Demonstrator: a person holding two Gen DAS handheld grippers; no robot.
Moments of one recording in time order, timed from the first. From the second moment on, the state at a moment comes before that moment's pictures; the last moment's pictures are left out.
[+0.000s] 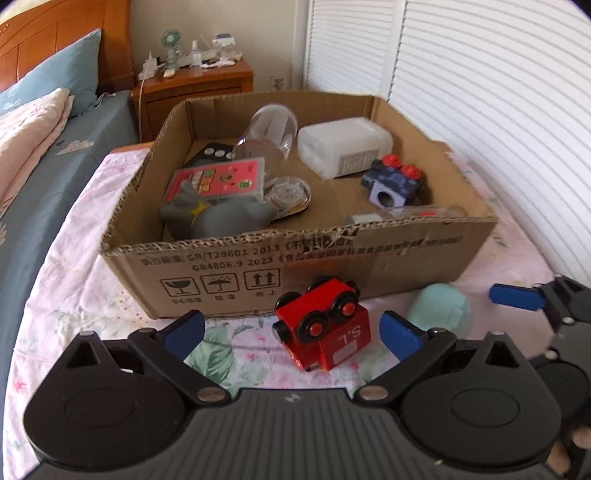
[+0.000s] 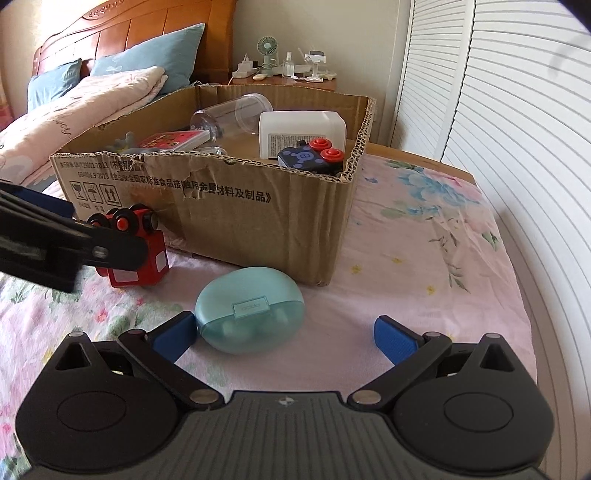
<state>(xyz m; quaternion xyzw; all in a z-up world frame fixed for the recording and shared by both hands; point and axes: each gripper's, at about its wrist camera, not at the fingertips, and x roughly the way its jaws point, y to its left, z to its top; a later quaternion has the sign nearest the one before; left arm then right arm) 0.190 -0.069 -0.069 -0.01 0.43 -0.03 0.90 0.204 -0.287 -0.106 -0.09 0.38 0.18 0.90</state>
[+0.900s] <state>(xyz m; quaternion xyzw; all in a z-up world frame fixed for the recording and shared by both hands) 0.164 -0.018 -0.089 0.01 0.43 -0.01 0.90 0.203 -0.284 -0.106 -0.08 0.38 0.16 0.91</state>
